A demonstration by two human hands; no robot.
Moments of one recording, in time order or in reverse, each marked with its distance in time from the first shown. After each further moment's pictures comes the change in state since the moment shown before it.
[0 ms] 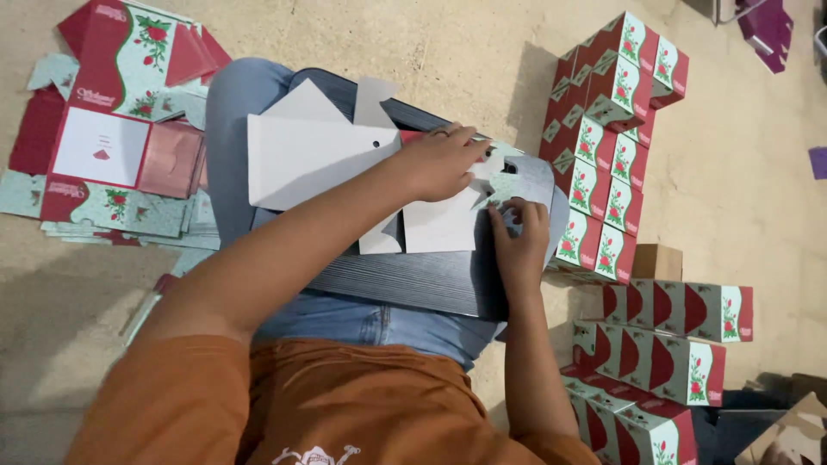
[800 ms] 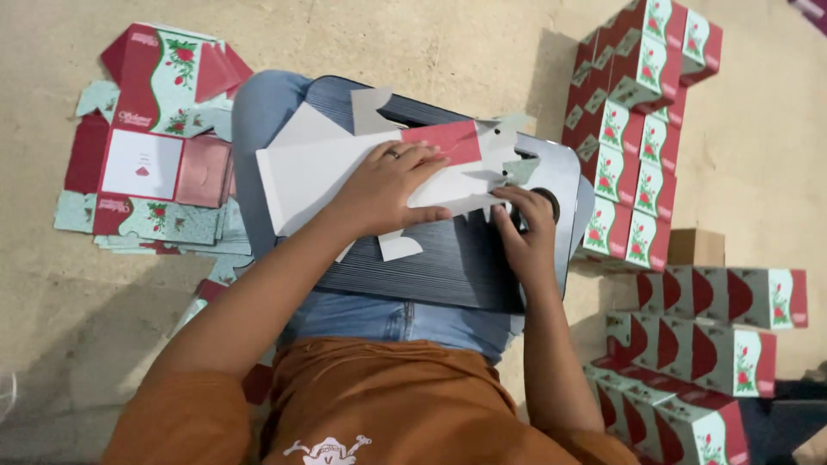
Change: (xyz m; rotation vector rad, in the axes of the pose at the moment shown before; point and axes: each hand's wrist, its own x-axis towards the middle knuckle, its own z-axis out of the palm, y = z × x) left_hand -0.123 -0.008 -0.035 0.043 0.207 0.037; right_hand 0.004 -0.036 -0.005 0.251 -0.167 -0.061
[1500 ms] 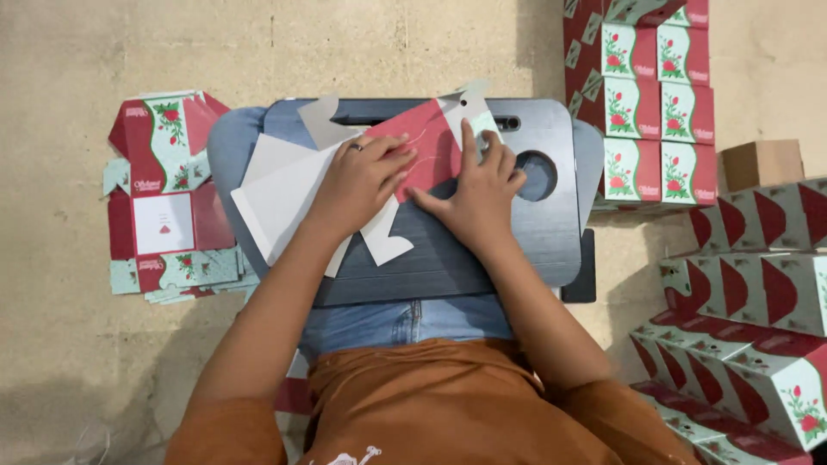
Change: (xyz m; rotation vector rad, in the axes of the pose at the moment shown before) left_hand 0.016 -0.018 0.008 0.166 0.095 0.097; right_hand 0.028 -0.067 0.039 -0.368 -0.036 0.274
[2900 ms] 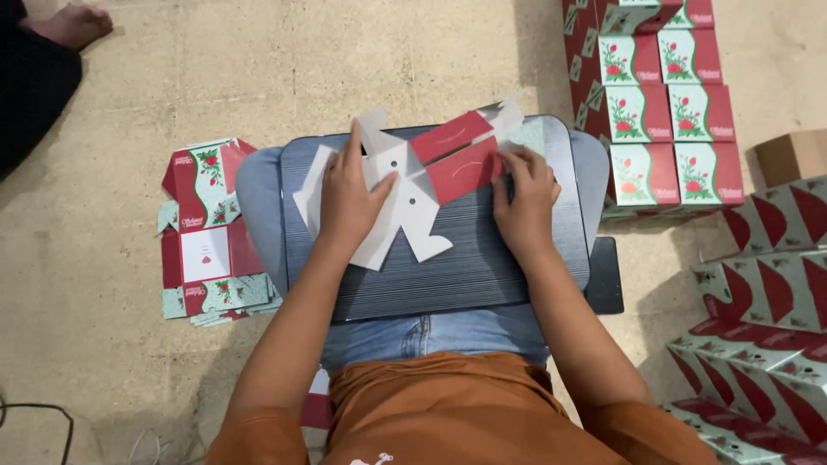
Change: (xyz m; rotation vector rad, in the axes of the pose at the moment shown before) left_hand 0.012 0.020 -0.021 -0.098 0.171 -0.425; right_hand 0.002 0.081 0.013 0.234 0.242 0.029
